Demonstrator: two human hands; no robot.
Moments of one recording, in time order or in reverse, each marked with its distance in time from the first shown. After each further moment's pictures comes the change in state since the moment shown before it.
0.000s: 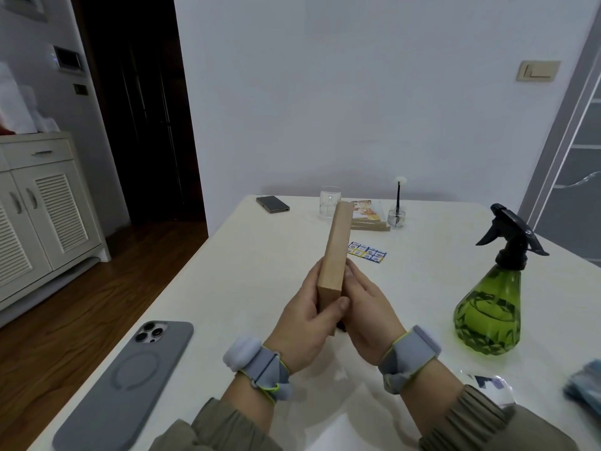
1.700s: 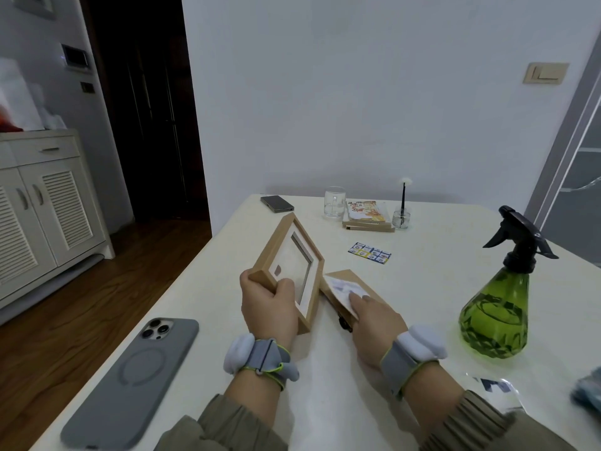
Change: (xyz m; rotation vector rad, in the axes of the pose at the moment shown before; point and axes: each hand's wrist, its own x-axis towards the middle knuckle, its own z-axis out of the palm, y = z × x) left_hand 0.008 0.005 -0.018 -0.049 0.825 -0.216; right_hand 0.001 0.010 -0.019 -1.580 0.104 0.095
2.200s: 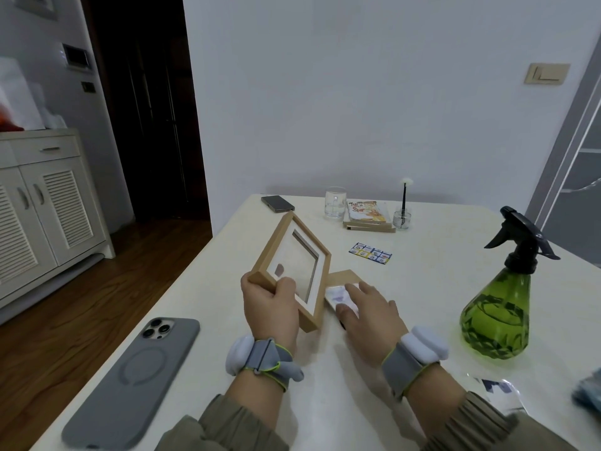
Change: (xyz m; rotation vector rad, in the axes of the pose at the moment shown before) left_hand 0.003 -0.006 0.003 -0.181 -0.031 -0.088; right_hand -0.004 -0.012 -0.004 0.120 0.140 -0.051
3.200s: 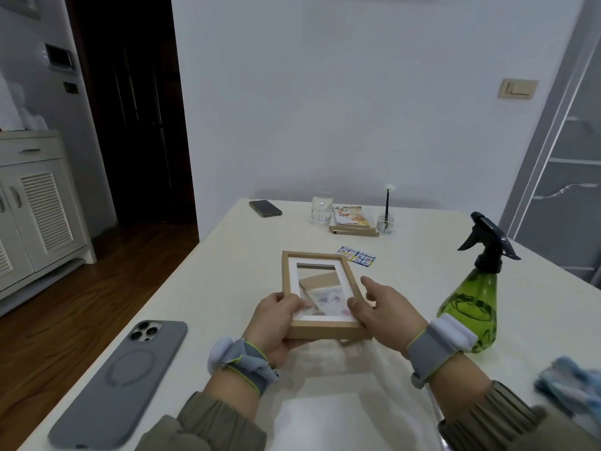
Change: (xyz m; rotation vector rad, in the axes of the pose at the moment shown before) left_hand -0.011 0.007 -0.002 -0.019 -0.494 -0.534; right_hand -0.014 0.025 -0.047 0.190 -0.066 0.068
